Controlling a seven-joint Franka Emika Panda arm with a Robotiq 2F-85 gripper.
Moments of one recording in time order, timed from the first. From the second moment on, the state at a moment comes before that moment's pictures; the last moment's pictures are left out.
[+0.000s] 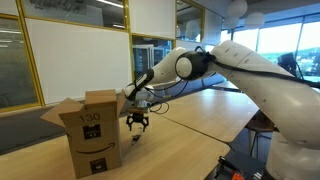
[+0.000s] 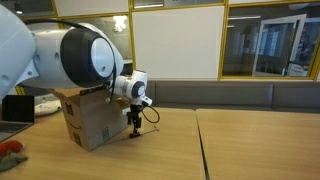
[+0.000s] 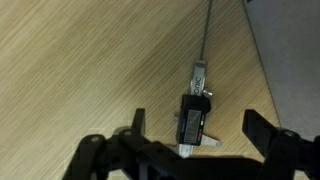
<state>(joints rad) 0.05 0.96 -0.02 -1.26 0.23 2.13 0.69</state>
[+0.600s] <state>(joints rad) 0.05 1.09 -0.03 -1.14 0.23 2.10 0.73</state>
